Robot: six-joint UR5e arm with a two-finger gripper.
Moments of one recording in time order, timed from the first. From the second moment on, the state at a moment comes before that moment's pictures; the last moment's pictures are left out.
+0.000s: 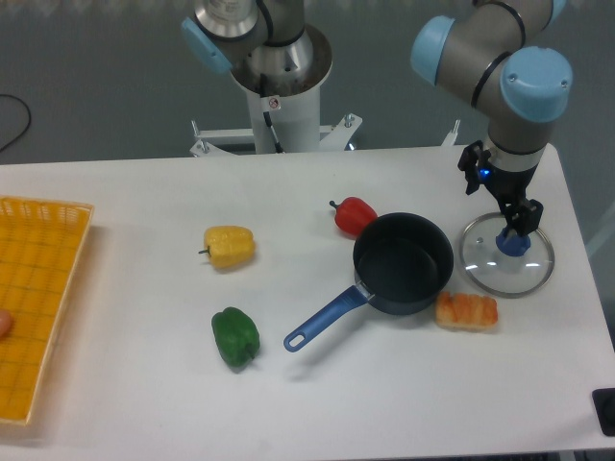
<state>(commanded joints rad) 2.84 -1.88 -1.57 -1.19 1.62 1.83</state>
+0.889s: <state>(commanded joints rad) 2.82 -1.88 -1.60 -1.15 1.52 1.58</state>
